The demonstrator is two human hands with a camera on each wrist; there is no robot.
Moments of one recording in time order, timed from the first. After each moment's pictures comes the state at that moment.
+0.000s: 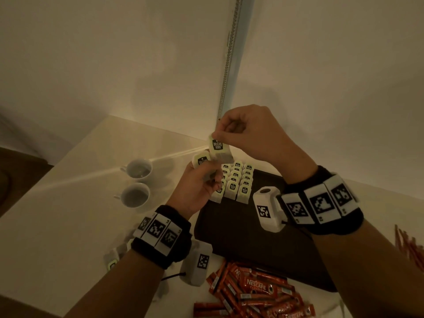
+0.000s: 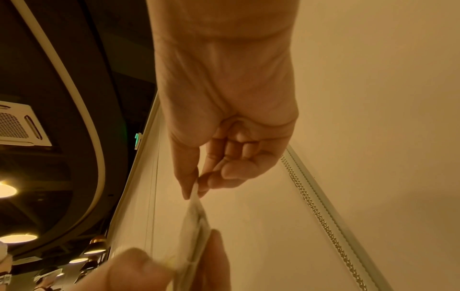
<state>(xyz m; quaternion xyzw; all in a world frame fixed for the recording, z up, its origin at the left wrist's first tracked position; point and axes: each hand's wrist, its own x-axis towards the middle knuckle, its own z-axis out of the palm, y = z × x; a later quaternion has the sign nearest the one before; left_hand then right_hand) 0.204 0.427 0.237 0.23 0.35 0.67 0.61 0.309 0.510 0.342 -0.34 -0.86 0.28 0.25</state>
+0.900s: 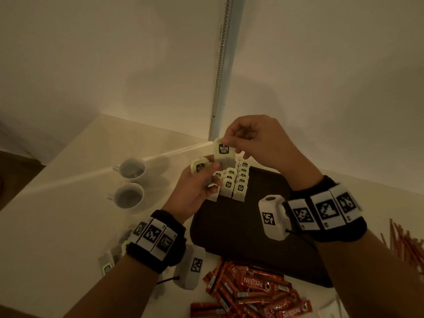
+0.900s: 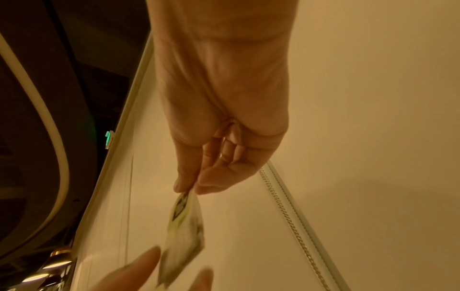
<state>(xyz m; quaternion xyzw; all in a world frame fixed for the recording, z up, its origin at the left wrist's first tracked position) 0.208 0.428 0.224 0.24 0.43 0.63 0.60 0.337 0.518 0.321 -0.35 -0.81 0.38 0.26</state>
